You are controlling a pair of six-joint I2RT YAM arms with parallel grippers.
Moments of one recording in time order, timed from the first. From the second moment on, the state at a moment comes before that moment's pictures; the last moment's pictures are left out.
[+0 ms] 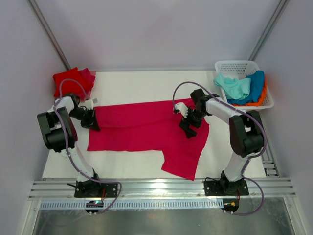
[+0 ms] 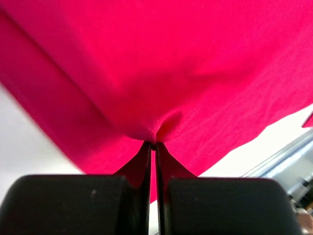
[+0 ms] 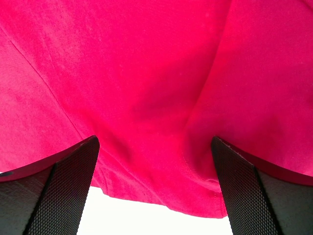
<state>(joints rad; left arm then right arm) 0.33 1.94 1.30 -0.98 0.56 0.44 0.32 1.78 1.20 -0.81 -0.41 -0.81</state>
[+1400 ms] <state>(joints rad) 0.36 1.87 1.45 -0.96 0.53 0.44 0.35 1.82 1.24 -0.88 -0.48 -0.82</state>
